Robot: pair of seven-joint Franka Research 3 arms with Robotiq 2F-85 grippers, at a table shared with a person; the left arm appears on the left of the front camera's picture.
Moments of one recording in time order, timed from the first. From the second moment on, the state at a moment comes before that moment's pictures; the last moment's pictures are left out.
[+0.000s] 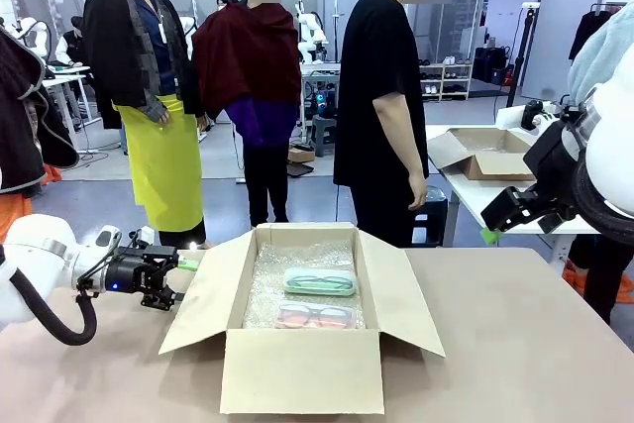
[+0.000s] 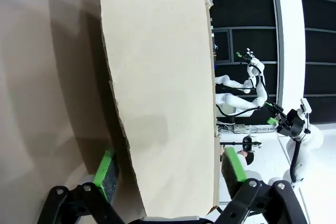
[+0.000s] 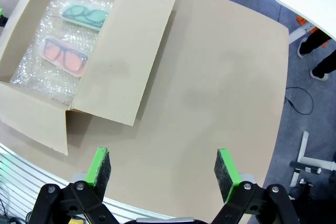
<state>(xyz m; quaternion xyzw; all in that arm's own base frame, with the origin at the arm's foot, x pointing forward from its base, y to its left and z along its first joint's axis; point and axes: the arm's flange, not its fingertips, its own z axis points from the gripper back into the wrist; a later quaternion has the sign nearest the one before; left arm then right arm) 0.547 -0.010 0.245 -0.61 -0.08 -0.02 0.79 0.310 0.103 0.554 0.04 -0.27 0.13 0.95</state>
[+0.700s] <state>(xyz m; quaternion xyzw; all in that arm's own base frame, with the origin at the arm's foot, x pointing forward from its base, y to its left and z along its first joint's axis) 0.543 0.002 0.252 -0.65 -0.08 -0.02 0.76 0.310 0.103 0.554 0.04 -0.27 0.13 0.95</state>
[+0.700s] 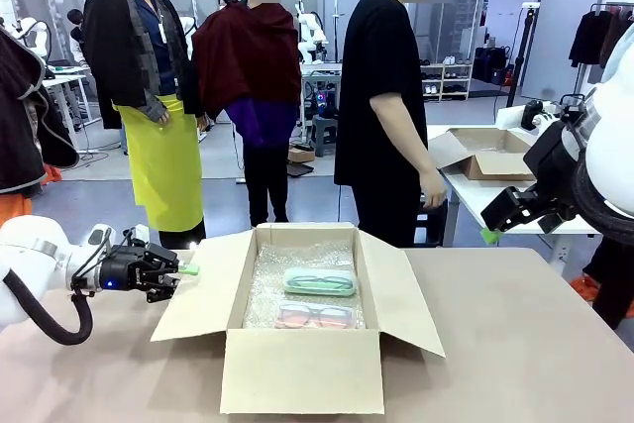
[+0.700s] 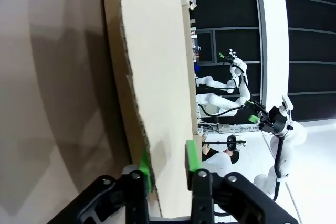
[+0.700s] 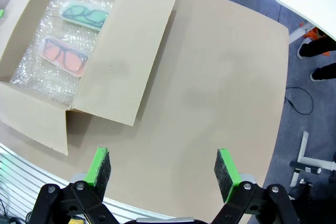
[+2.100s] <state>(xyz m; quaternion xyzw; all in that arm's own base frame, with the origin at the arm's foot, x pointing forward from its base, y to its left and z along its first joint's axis) 0.539 0.008 0.258 -0.67 -0.08 -0.03 0.74 0.310 0.103 0.554 0.04 -0.27 0.13 0.95</state>
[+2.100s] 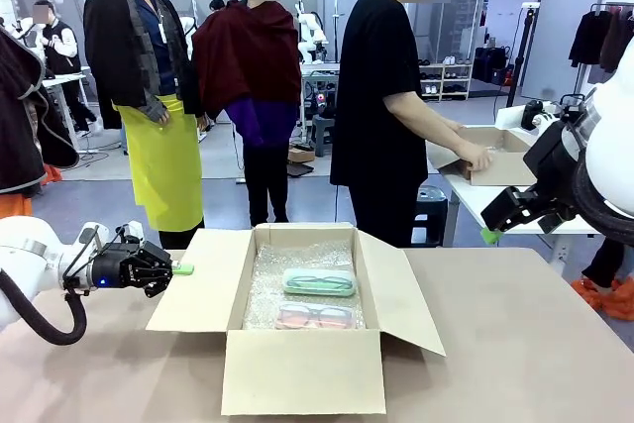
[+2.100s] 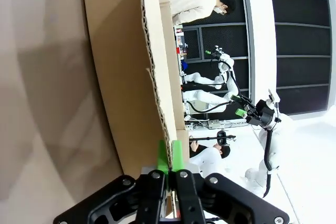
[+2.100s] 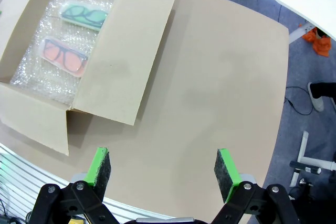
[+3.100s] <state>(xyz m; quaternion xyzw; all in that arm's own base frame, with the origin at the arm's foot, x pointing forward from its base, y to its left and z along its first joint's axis) 0.513 0.172 0.280 -0.64 -0.13 0.00 0.76 0.310 0.103 0.554 0.04 -0.27 0.13 0.95</state>
